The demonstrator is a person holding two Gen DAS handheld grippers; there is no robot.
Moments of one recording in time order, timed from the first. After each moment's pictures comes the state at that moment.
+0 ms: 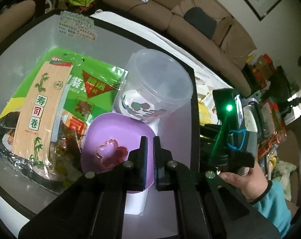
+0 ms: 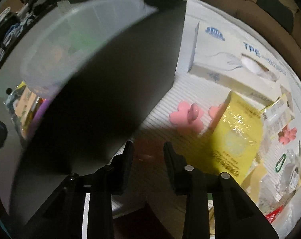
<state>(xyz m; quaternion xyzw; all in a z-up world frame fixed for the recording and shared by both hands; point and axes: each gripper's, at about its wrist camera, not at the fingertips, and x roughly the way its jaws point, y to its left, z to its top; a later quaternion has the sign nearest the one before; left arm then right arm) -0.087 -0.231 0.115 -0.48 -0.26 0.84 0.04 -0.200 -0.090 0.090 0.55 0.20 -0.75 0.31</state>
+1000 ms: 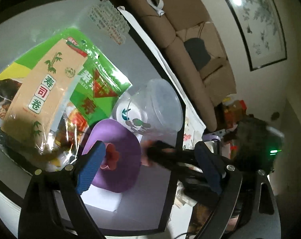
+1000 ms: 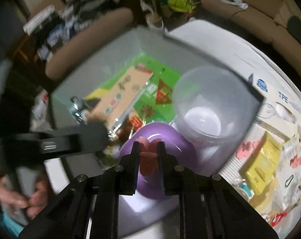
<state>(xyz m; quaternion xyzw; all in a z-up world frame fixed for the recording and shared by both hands) -0.069 -0.316 0.106 -0.41 -0.46 0.78 0.08 -0.132 -0.177 0.178 0.52 0.20 -0.72 0.42</state>
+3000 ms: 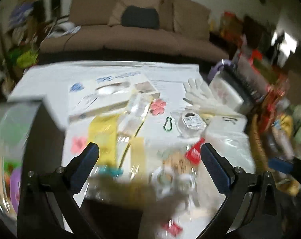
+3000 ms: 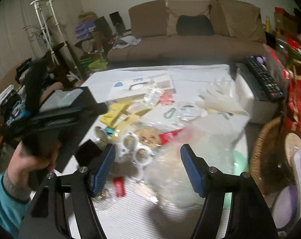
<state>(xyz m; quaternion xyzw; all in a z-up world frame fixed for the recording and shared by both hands) -0.162 0.042 0.146 -0.42 -0.02 0.90 0.12 -0.074 0.235 0.212 0.38 -0.02 -0.89 0.23</state>
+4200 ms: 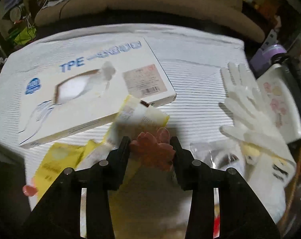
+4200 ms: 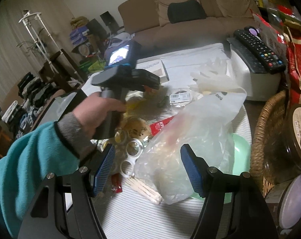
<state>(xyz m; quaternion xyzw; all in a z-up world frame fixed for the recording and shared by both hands) -0.306 0.088 0.064 -0.55 -0.04 0.83 0.05 -0.090 0.264 0.193 0.42 -0.09 -0.87 0.25</state>
